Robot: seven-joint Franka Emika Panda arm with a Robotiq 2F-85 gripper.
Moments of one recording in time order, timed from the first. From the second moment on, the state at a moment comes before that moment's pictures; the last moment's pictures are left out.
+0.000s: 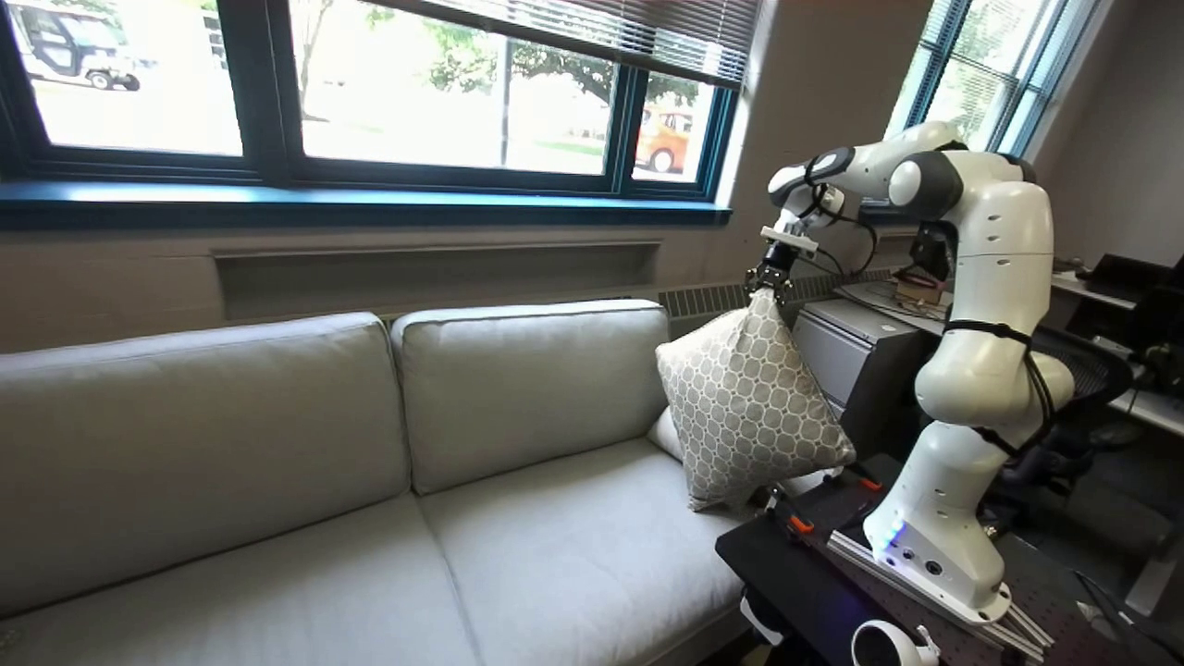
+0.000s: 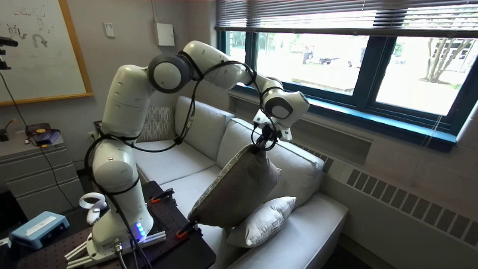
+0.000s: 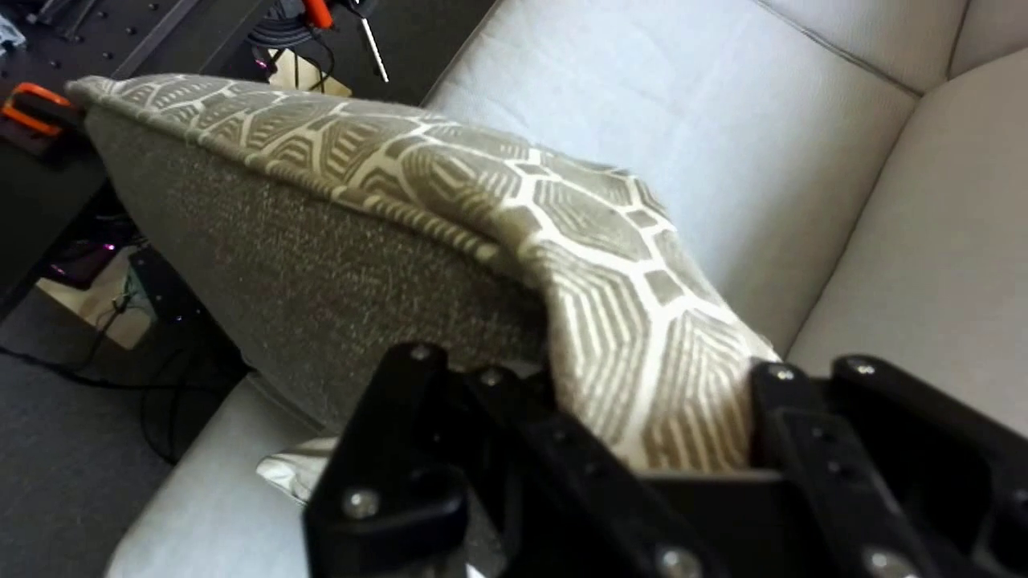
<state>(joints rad) -0.24 0.38 -0.22 -1.67 0.45 1.57 0.46</state>
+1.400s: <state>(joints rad) -0.16 0.83 -0.15 -1.07 0.40 1.32 0.54</state>
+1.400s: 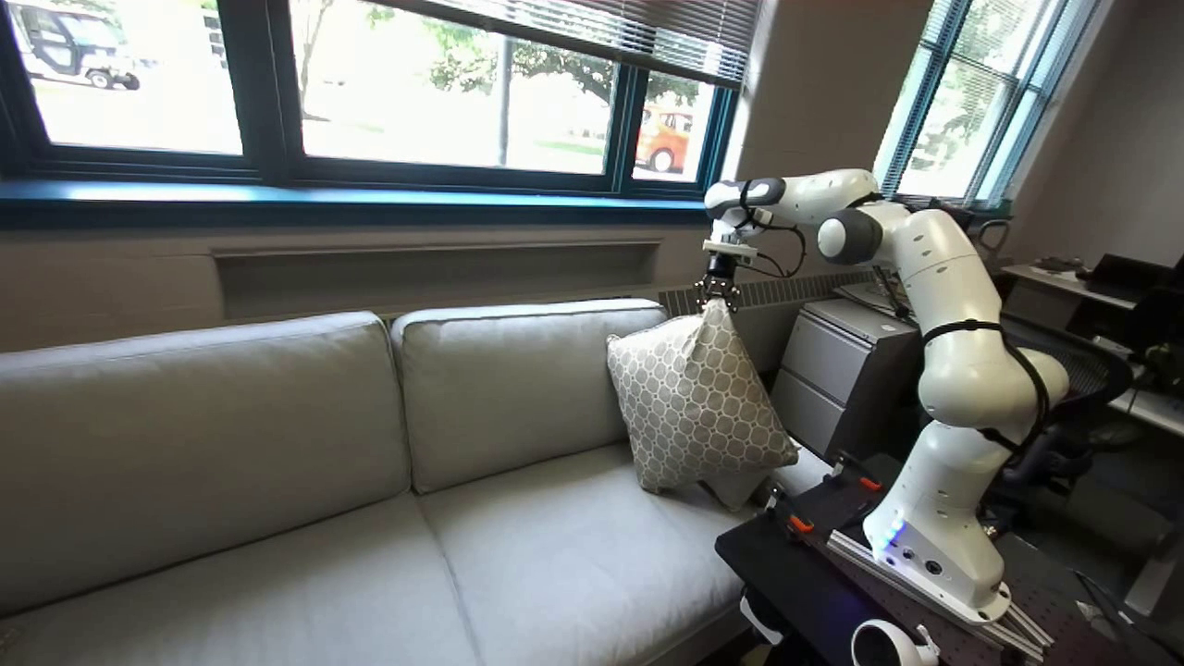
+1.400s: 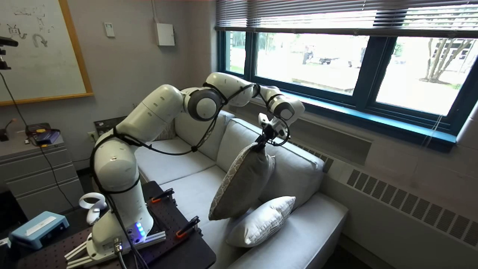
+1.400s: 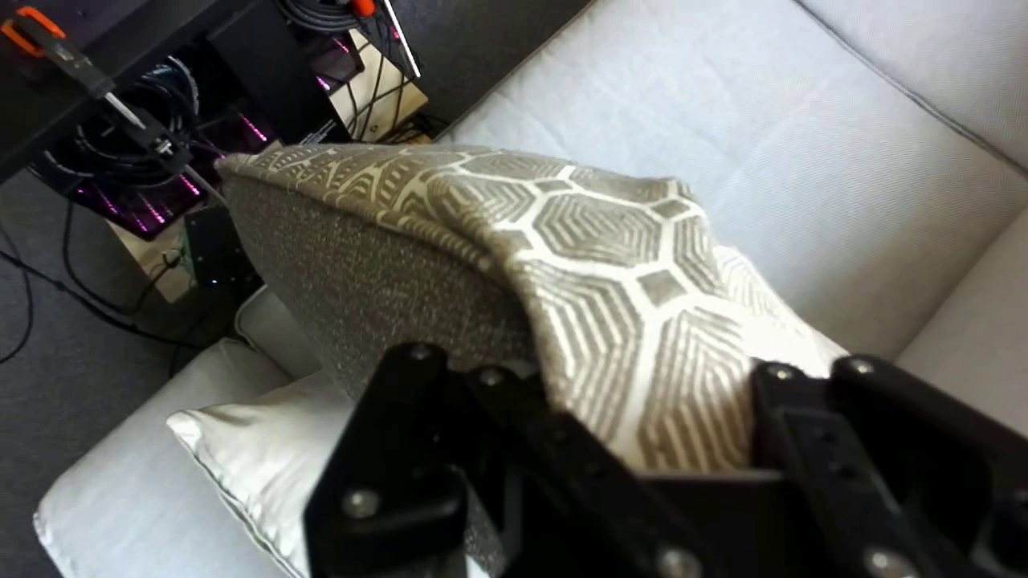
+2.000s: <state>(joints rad) -0.22 0.89 -0.15 -1.12 0.50 1.36 0.55</state>
